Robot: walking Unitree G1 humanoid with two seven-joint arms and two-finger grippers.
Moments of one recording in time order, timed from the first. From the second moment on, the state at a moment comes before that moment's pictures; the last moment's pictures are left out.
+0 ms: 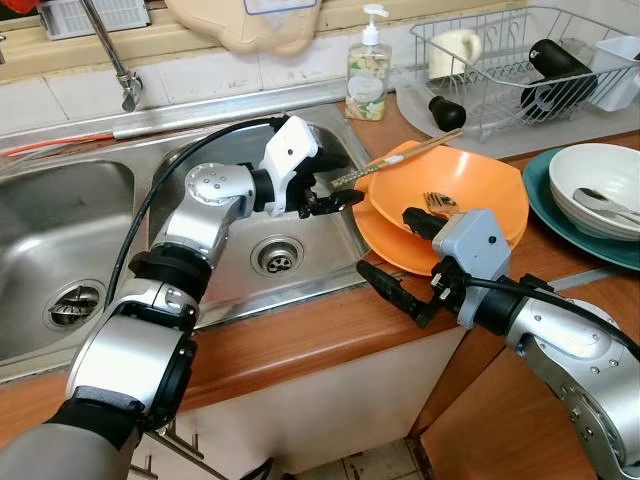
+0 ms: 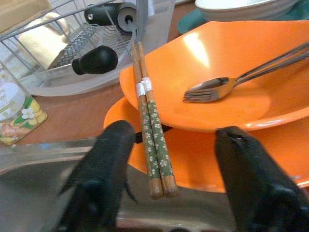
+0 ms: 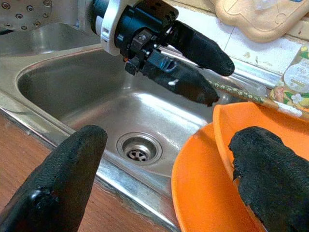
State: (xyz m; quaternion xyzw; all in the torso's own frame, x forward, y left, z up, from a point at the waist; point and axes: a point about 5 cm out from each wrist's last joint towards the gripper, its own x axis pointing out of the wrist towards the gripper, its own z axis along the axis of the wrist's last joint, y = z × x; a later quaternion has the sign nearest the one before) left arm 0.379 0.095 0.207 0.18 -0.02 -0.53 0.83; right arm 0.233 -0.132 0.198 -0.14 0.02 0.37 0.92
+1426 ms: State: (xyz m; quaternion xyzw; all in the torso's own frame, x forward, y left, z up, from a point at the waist) left arm 0.387 0.098 0.205 0.20 -0.03 -0.47 0.86; right arm 0.233 -0.133 0.198 -0.15 0.02 0.37 0.92
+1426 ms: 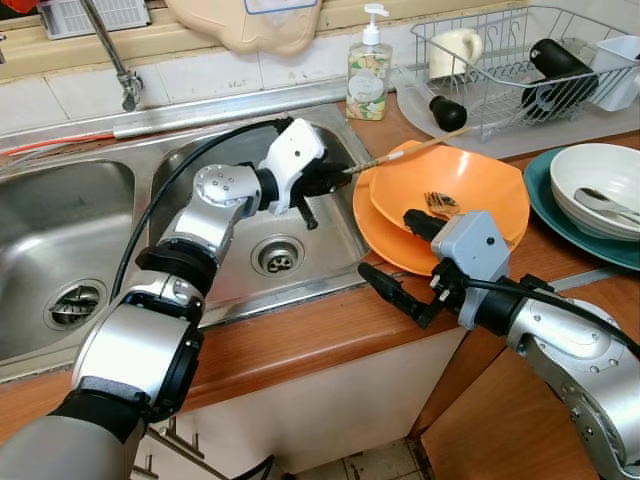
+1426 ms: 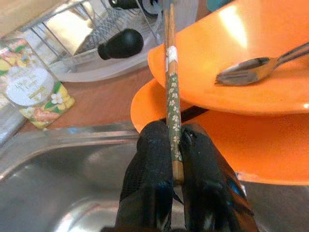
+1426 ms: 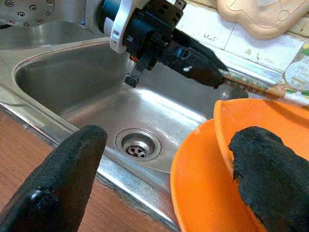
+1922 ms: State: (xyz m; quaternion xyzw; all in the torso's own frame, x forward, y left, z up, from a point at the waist) left arm 0.360 0.182 0.207 0.22 -0.03 -0.36 0.90; right arm 0.232 -0.124 0.196 -0.14 0.00 0.38 0.91
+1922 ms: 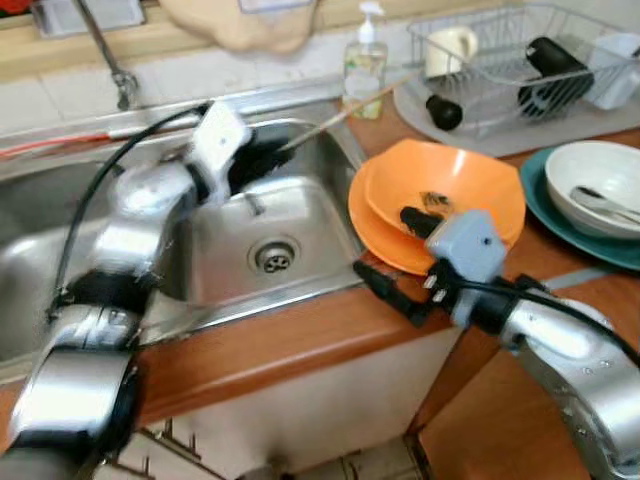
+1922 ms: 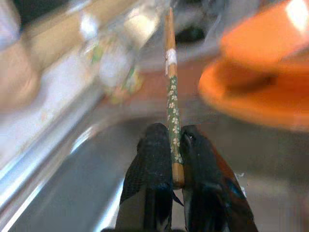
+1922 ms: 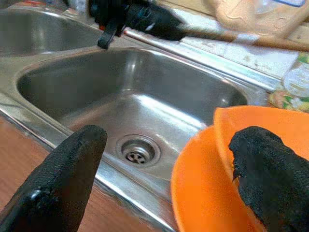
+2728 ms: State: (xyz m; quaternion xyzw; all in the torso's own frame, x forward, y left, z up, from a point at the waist) left arm 0.332 0.202 0.171 0.24 0.06 -0.24 0.94; right arm 0.246 -0.119 0.205 -0.11 -0.04 0.31 0.94
